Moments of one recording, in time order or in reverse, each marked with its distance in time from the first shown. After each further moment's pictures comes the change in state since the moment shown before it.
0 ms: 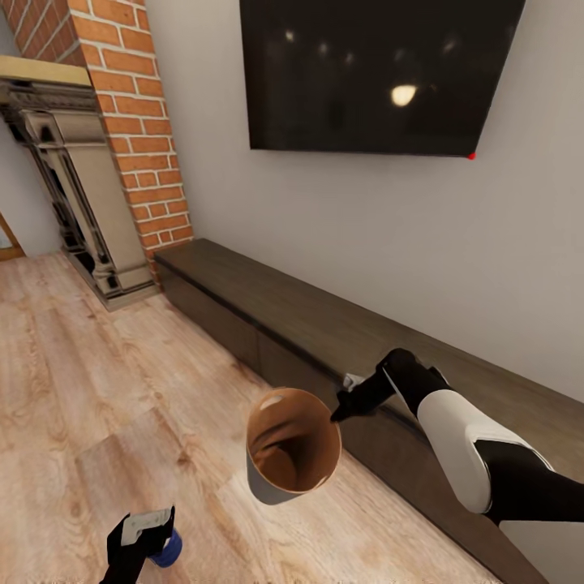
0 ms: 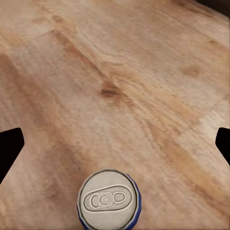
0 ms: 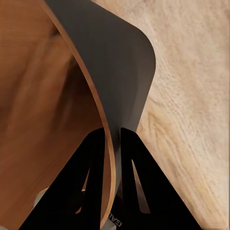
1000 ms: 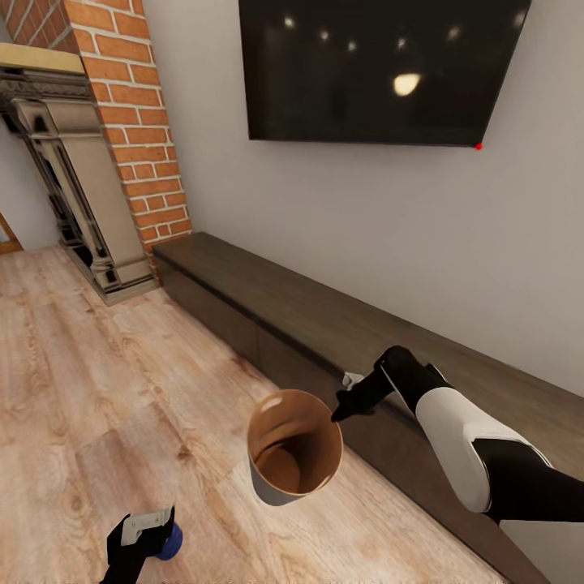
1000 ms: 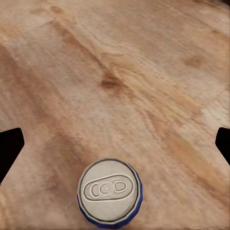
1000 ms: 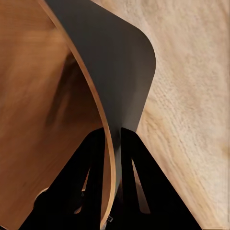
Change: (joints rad) left arm 0.000 0.000 0.000 0.000 0.000 0.000 0.000; right arm -0.009 0.002 0.047 -0.004 0.001 0.000 -0.001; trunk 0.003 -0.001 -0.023
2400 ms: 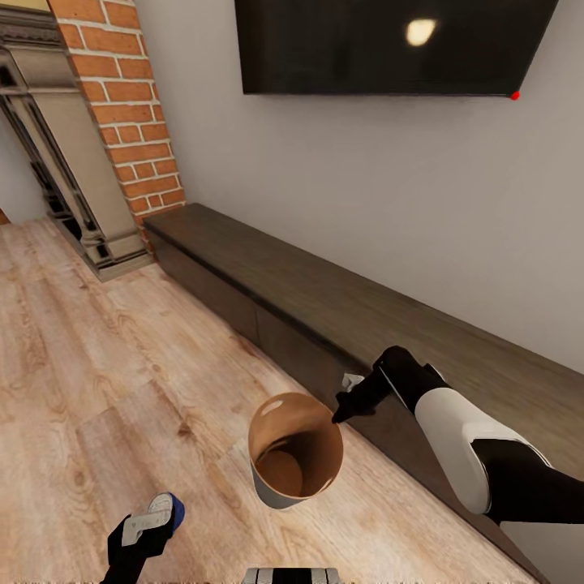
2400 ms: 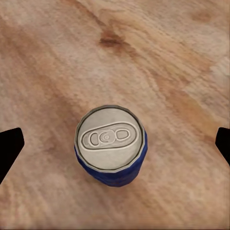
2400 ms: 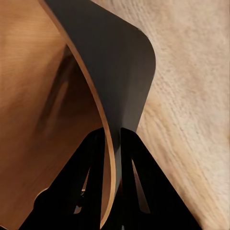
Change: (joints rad) left arm 0.000 0.000 0.000 0.001 0.002 0.003 -0.008; right arm 0.001 0.001 0.025 0.000 0.001 -0.001 -0.002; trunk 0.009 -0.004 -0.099
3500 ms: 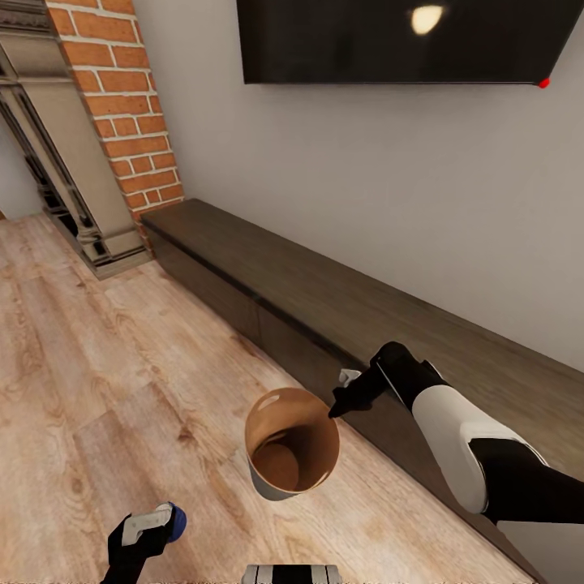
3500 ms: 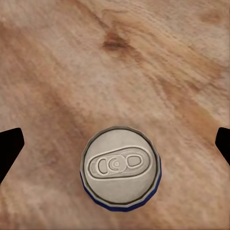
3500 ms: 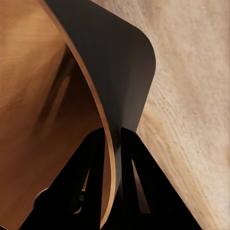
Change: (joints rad) left arm 0.000 0.000 -0.001 -0.001 0.003 0.001 -0.003; right arm -0.005 0.012 0.003 -0.028 -0.003 0.003 0.000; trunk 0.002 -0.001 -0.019
